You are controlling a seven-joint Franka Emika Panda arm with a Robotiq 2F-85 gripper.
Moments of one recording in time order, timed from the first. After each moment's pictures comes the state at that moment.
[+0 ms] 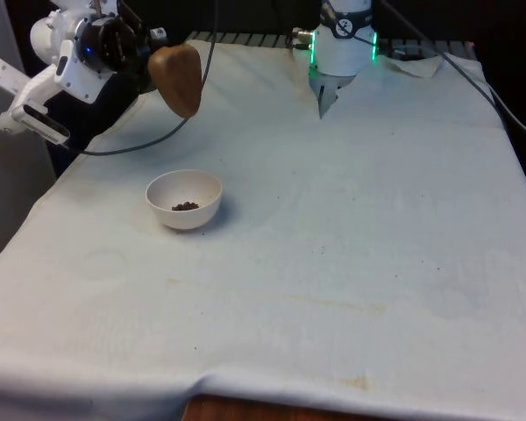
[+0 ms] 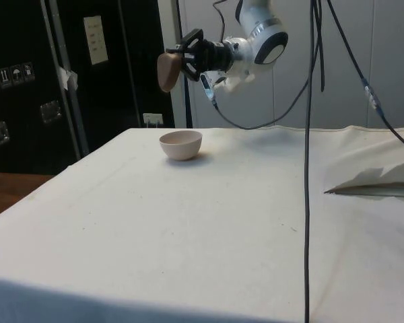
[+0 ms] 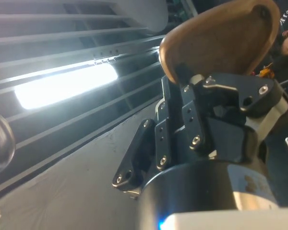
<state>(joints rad) -0.16 0.93 -0.77 -1.68 2.04 0.92 -0.82</state>
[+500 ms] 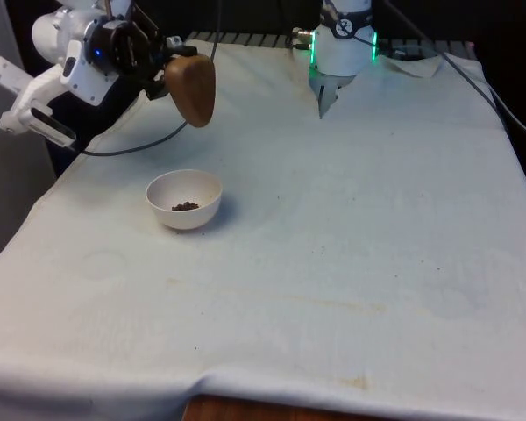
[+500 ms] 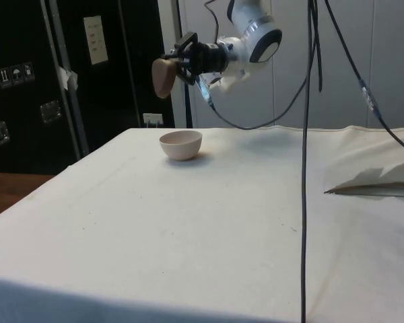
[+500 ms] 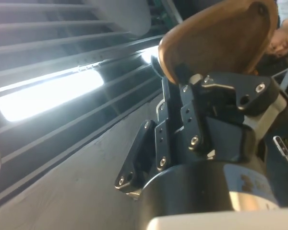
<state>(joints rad) -0.11 0.93 -0.80 -1.68 2.00 0.95 -0.86</state>
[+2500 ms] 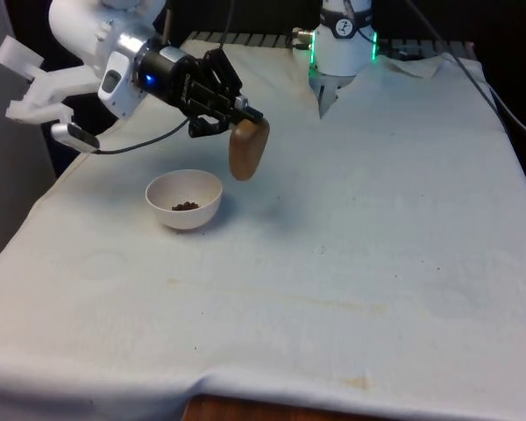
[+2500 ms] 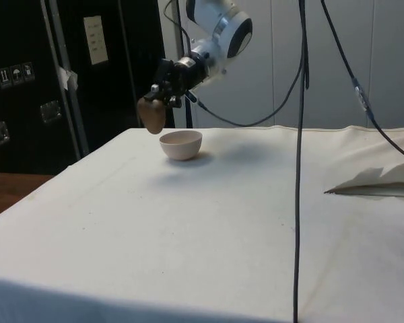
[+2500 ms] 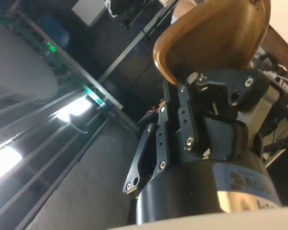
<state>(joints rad) 0.09 0.87 -0.82 -1.69 1.72 1.26 -1.00</state>
